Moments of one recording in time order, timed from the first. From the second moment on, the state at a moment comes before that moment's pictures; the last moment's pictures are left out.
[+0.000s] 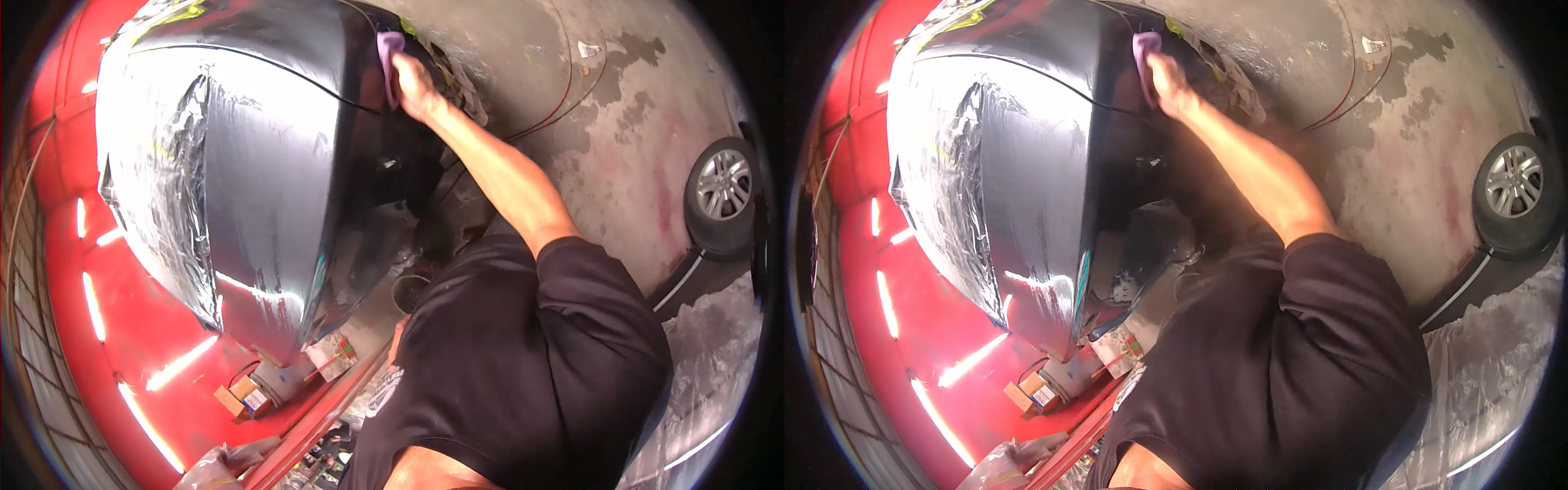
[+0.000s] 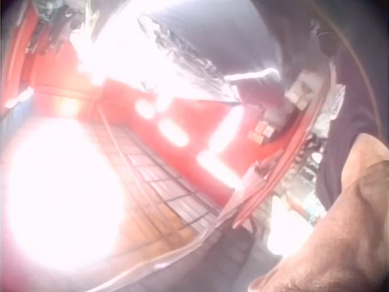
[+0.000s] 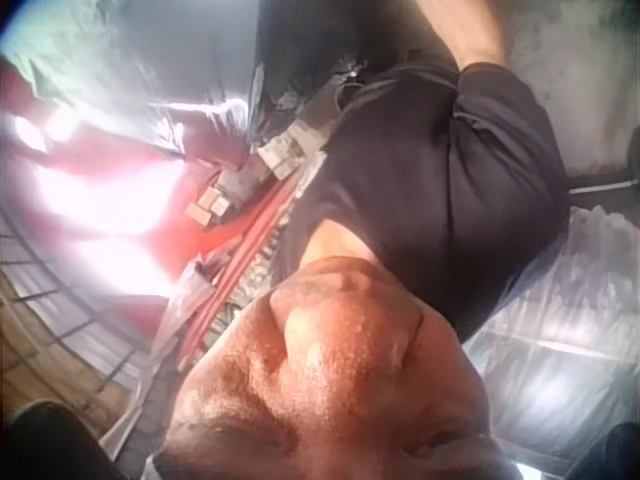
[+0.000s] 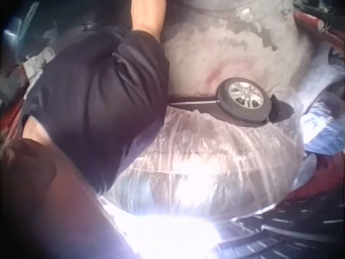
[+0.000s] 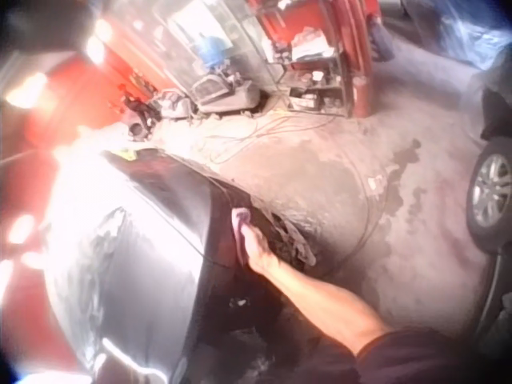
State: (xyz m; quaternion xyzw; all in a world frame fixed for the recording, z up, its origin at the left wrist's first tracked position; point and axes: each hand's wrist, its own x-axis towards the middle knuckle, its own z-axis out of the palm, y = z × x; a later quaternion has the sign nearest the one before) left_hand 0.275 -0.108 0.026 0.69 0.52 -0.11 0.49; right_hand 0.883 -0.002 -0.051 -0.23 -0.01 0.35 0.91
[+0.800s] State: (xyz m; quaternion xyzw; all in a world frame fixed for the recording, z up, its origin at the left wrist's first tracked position) left_hand 0.228 -0.050 -0.031 0.59 0.57 -0.16 0.55; right_hand 0.676 -0.047 -0.037 -0.79 -0.28 -0.10 0.54
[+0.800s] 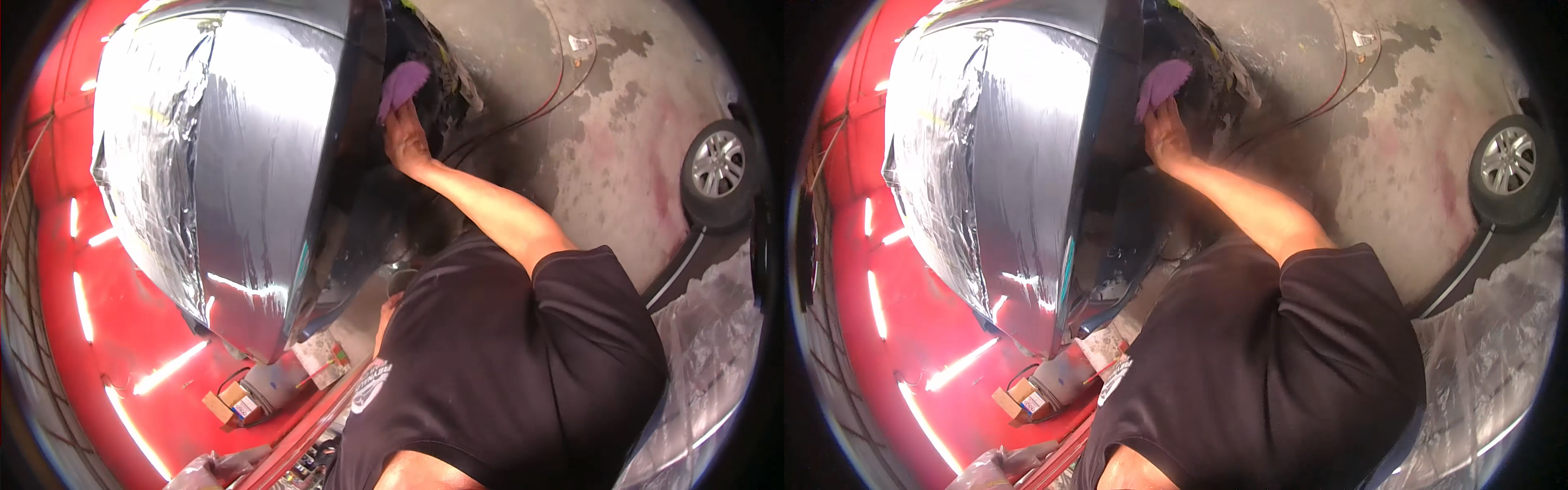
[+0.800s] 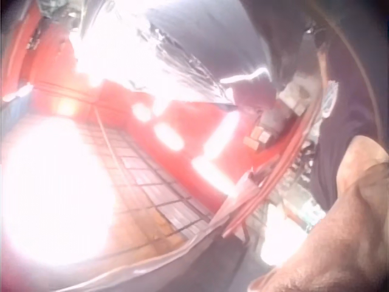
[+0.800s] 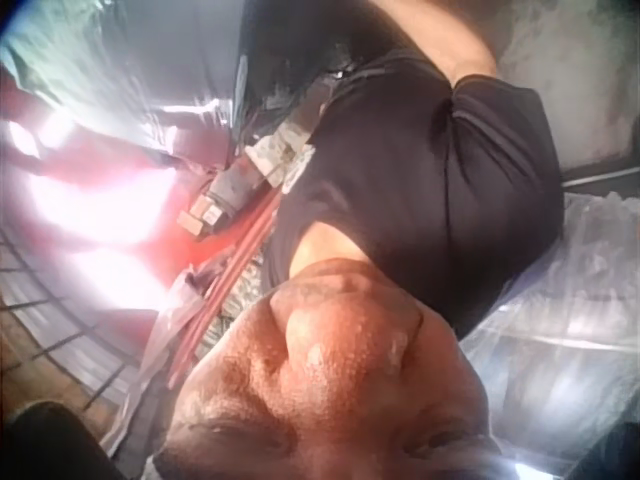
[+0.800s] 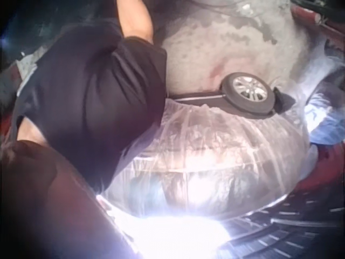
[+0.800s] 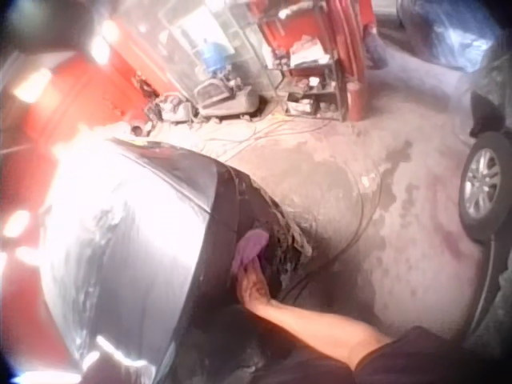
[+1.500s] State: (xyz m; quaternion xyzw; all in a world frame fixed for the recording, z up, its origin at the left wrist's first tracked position) left_hand 0.172 -0.070 0.030 0.65 0.41 0.01 0.64; right_hand 0.638 -0.002 0.137 -0.78 -0.52 -0.24 0.26
